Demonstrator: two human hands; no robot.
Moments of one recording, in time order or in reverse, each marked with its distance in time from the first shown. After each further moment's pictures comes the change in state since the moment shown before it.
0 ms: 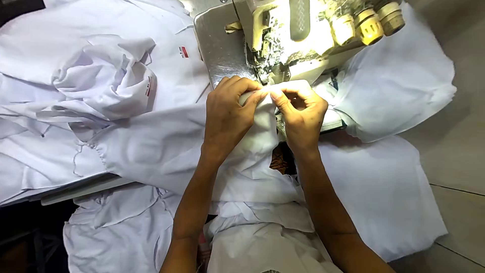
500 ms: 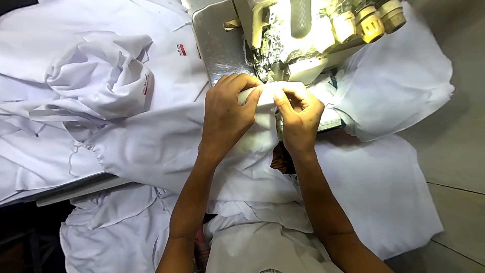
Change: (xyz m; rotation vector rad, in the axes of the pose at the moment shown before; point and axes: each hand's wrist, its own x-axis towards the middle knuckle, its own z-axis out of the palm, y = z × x) left_hand 0.008 0.000 0.002 -0.009 -0.025 -0.079; right_hand -0.013 -0.002 0.000 -0.012 -0.032 0.049
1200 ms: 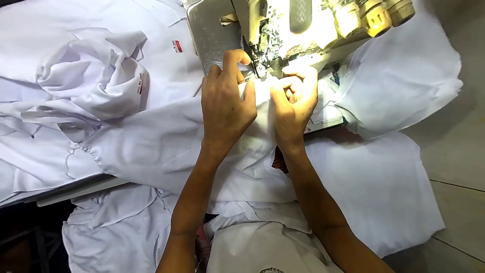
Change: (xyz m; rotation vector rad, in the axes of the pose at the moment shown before) left_hand 0.013 -0.011 0.017 0.214 0.118 -0.021; right_hand 0.012 -0.003 0.024 0.109 0.141 0.051
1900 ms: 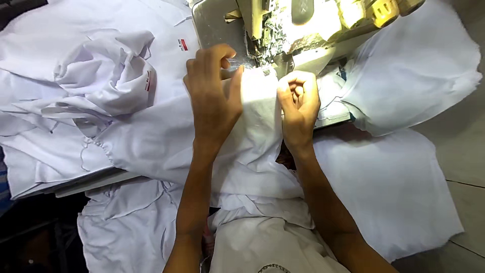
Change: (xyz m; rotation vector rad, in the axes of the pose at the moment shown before) left_hand -0.012 -0.015 -0.023 -0.010 0.058 0.043; right_hand -0.015 0.006 -0.022 -0.088 -0.127 -0.002
